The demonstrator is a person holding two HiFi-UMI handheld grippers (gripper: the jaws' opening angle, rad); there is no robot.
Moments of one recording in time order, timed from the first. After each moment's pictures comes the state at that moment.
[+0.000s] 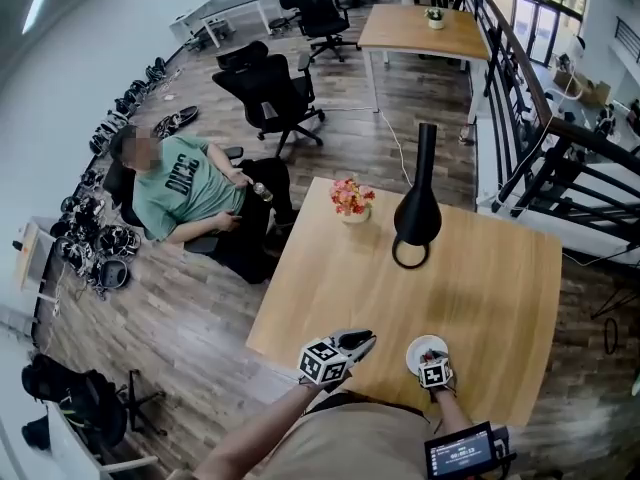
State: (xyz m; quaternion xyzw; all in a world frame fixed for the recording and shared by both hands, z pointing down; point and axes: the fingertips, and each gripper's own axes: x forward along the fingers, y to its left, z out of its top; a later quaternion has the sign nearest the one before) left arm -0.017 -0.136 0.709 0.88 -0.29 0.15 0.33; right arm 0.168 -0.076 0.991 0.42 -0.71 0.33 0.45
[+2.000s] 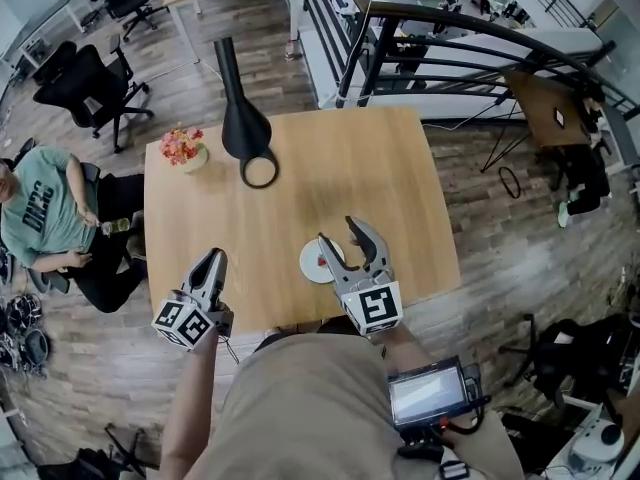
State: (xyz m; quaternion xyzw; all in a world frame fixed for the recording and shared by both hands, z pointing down) left arm -0.052 -0.167 0.582 0.90 -0.34 -0.02 0.27; right arm 0.171 -0.121 0.532 0.61 -0.79 0.01 0.06
